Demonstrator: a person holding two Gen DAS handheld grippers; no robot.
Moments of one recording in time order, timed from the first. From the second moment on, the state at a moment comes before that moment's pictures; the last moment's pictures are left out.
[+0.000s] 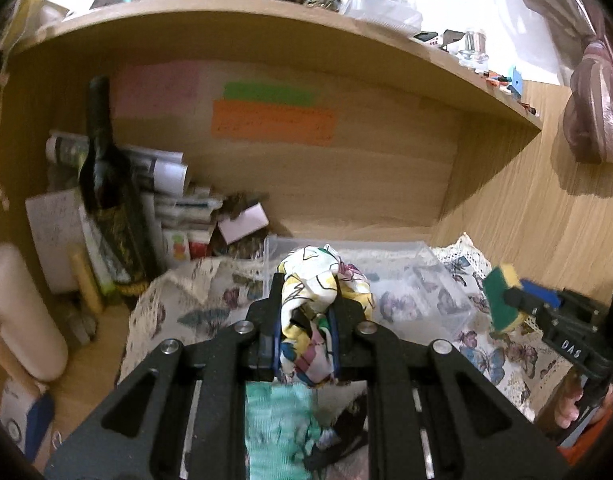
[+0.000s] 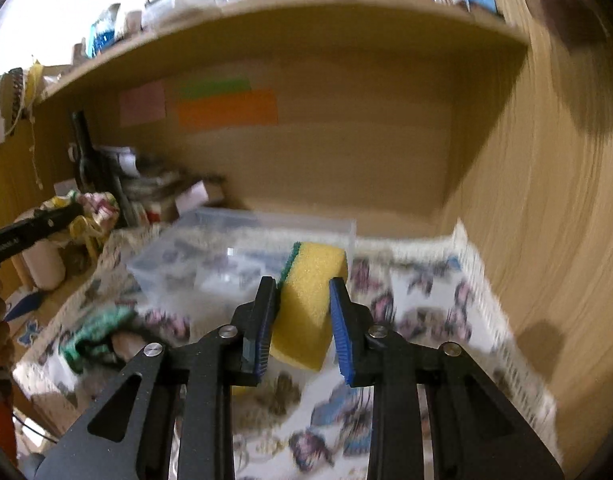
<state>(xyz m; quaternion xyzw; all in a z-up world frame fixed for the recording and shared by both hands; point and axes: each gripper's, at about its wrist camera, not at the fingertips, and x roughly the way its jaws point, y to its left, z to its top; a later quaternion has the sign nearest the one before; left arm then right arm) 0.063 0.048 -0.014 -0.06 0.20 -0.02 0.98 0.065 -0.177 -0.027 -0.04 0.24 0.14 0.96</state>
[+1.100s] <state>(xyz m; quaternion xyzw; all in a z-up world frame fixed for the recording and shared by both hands) 0.233 0.019 -0.084 -0.03 0.45 -0.04 0.89 0.193 -0.114 -0.074 -0.10 0.39 0.19 0.90</state>
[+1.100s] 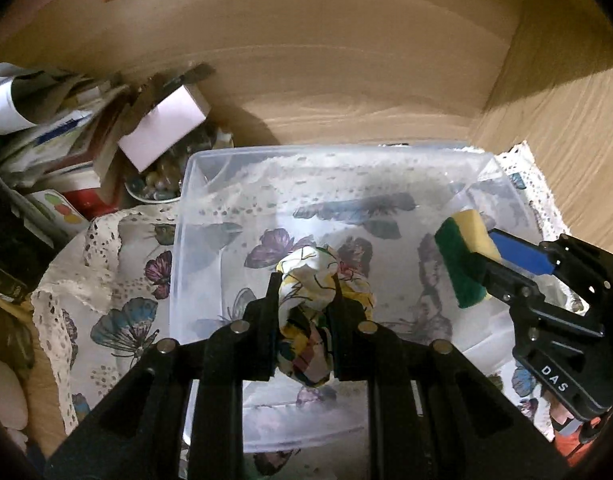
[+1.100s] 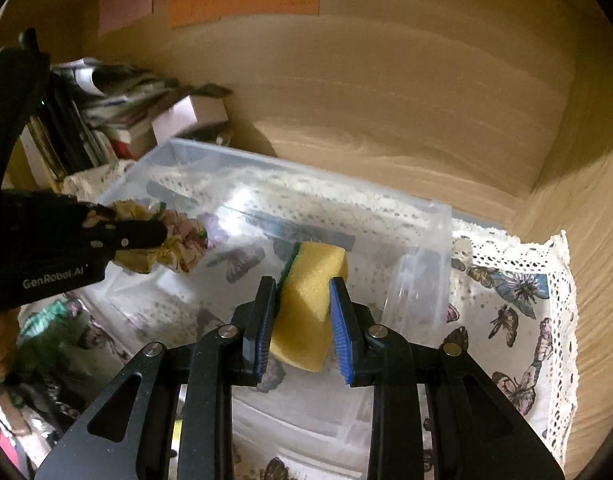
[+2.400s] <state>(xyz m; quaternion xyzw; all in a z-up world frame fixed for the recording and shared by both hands) 0.115 0.061 -0.054 -0.01 0.35 -0.01 0.94 0.111 -0.120 -0.046 -0.10 0.32 0.21 0.92</state>
